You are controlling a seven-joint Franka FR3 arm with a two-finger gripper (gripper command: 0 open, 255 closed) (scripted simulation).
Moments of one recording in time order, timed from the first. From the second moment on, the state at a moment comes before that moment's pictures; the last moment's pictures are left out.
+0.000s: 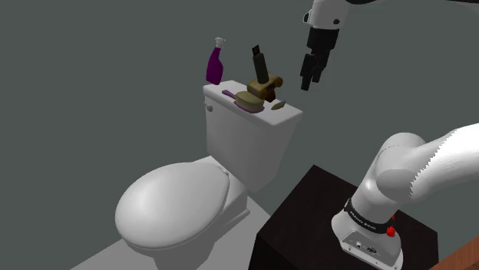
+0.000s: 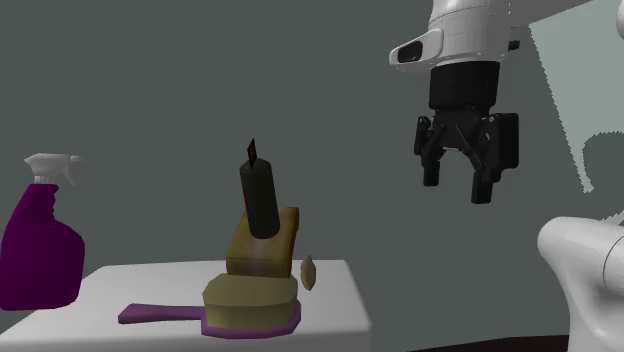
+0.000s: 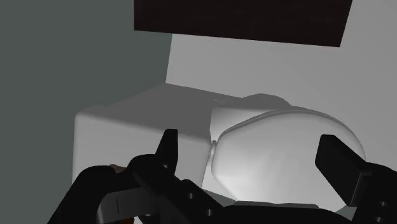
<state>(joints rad) 0.02 -0.75 -0.02 -2.27 -0.06 1.50 -0.05</state>
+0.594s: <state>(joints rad) 0.09 -0.62 -0.18 -2.18 -0.09 1.69 -0.38</state>
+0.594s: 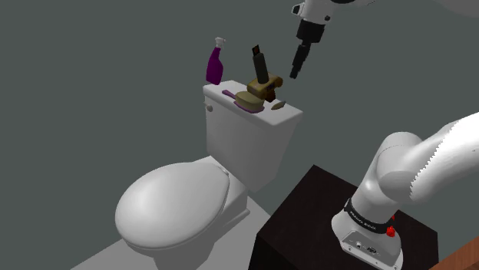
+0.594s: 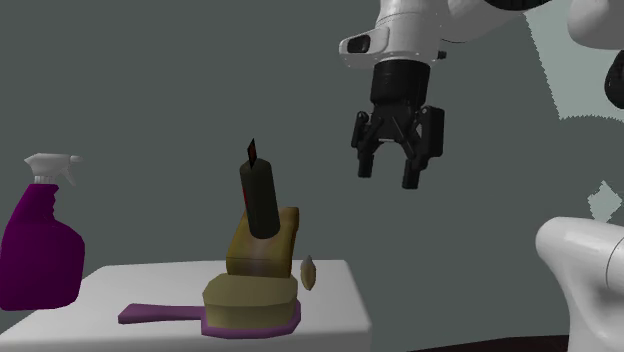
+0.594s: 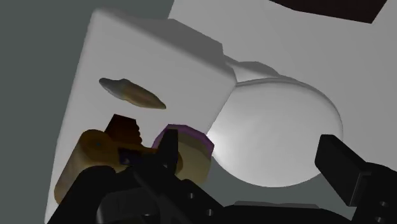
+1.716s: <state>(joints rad) 0.30 -0.17 -0.51 -1.72 0.23 1.87 -1.18</state>
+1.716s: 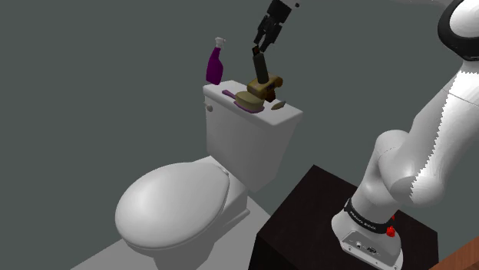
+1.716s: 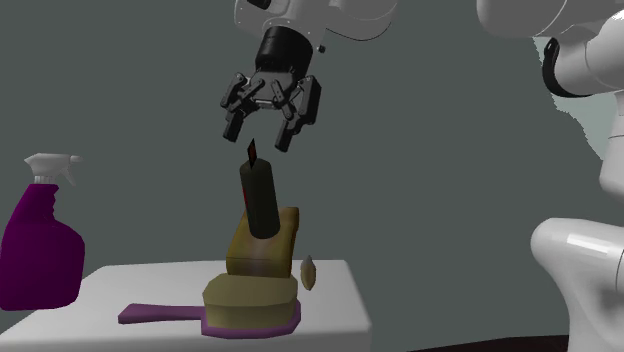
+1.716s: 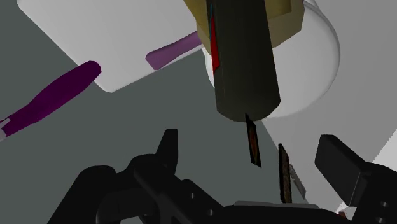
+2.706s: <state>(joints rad) 0.30 -0.19 -0.51 -1.82 0.24 1.95 -1.20</state>
